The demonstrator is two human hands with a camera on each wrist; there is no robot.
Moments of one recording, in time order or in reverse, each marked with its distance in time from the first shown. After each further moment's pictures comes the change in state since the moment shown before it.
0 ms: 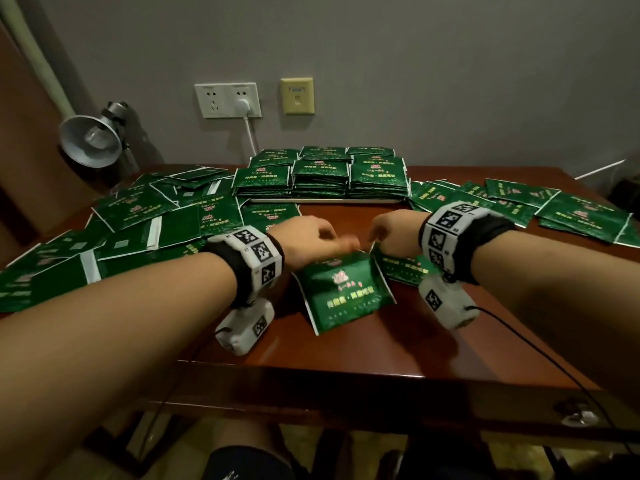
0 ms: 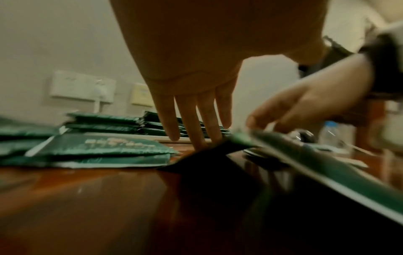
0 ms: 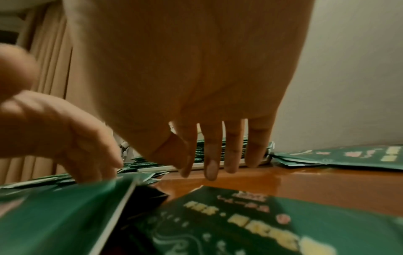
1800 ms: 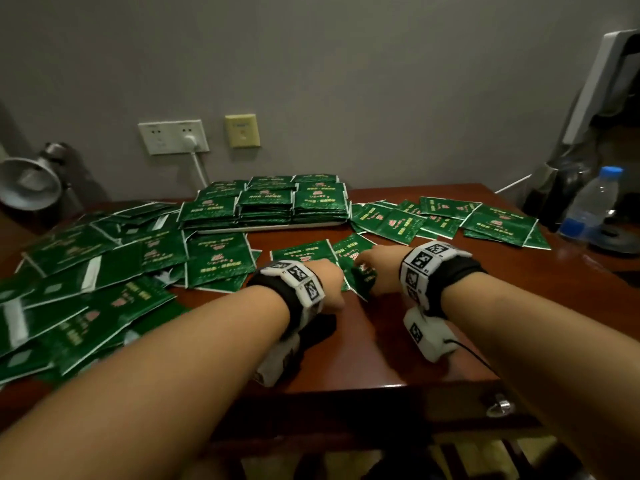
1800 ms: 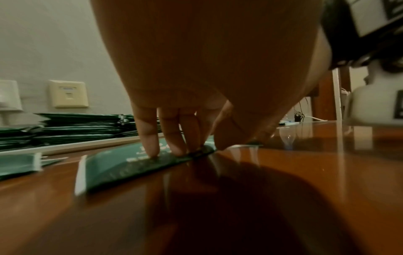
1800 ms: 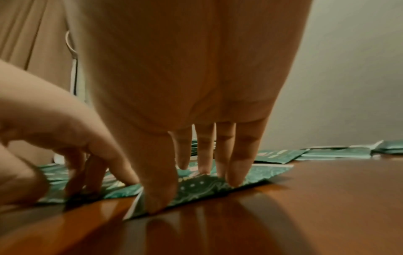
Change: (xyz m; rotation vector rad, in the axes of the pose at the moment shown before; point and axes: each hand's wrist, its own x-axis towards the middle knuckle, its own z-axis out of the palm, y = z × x) left_hand 0.038 0.102 0.055 0.498 -0.182 0.078; right_hand -0.034 0.073 0.018 -0.161 -0.038 0.060
